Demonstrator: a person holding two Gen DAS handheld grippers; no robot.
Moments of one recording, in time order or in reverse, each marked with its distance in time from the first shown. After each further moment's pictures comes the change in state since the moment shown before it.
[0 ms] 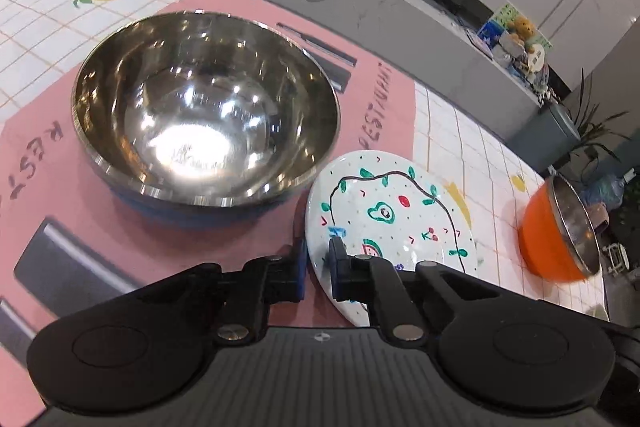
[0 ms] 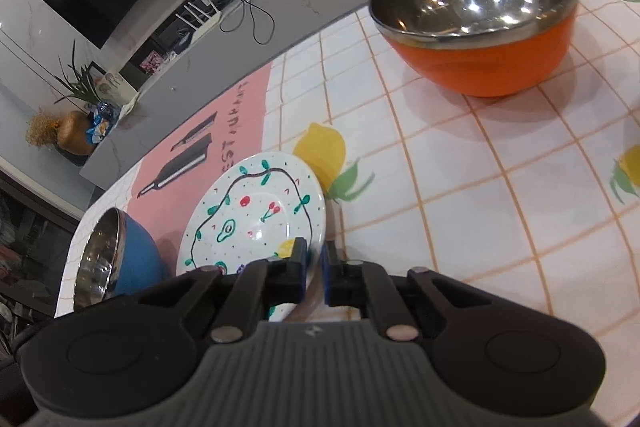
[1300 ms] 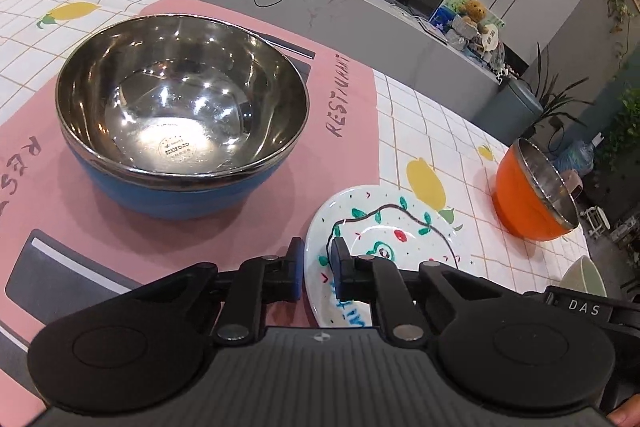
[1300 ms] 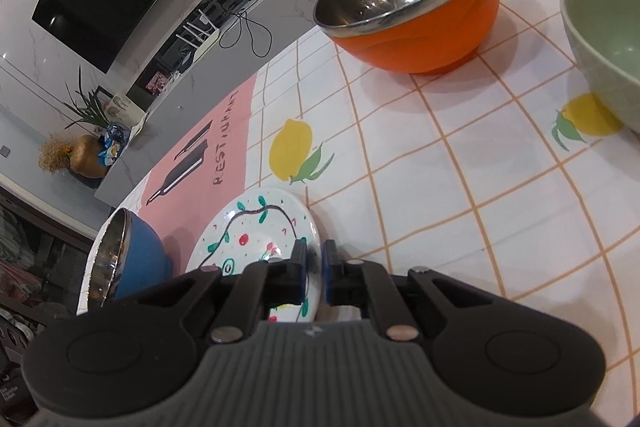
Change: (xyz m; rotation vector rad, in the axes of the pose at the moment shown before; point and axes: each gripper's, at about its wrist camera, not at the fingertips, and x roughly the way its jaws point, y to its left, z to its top) left arm -0.002 0.002 -0.013 0.122 -0.029 -0.101; right arm -0.025 -0.031 -0.018 0.067 -0.040 0.053
